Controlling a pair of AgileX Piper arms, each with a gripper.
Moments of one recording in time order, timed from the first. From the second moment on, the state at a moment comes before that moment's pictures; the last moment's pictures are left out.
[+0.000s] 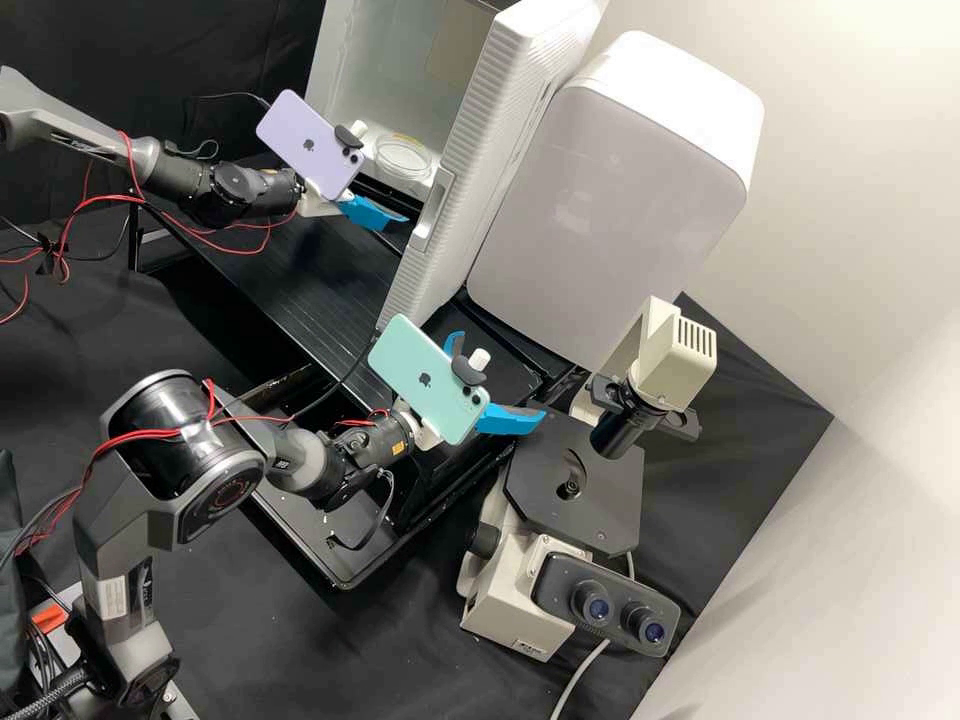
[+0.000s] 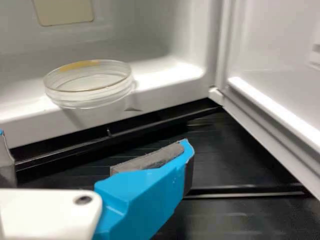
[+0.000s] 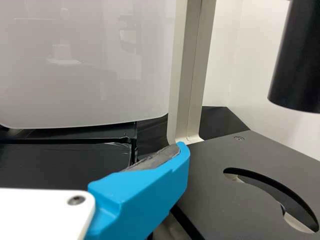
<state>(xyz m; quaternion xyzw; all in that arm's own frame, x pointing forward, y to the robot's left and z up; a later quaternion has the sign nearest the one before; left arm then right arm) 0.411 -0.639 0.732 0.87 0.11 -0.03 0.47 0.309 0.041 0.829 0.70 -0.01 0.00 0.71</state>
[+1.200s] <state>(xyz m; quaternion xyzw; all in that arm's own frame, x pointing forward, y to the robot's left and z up) 0.389 -0.674 0.719 0.85 0.04 -0.16 0.50 0.309 0.041 0.829 0.70 -0.01 0.00 0.71</state>
